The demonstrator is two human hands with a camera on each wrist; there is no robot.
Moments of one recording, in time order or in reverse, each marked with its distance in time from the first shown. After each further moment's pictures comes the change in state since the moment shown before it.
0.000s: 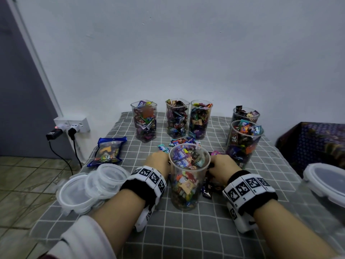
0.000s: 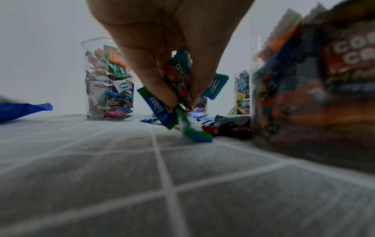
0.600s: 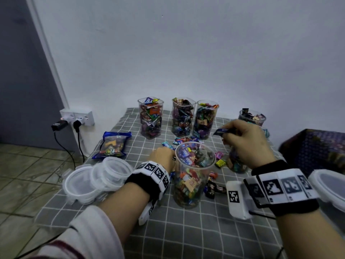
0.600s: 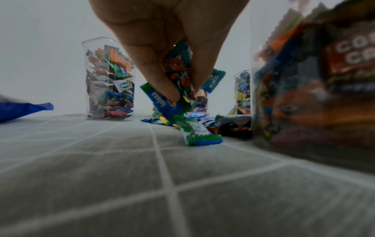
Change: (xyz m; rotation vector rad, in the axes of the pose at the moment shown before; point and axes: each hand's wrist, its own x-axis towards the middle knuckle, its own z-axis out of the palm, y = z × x) left_hand -0.010 0.004 -0.010 -0.051 0.018 -0.016; right_hand -0.046 -0.027 -0.078 0.662 0.476 -0.188
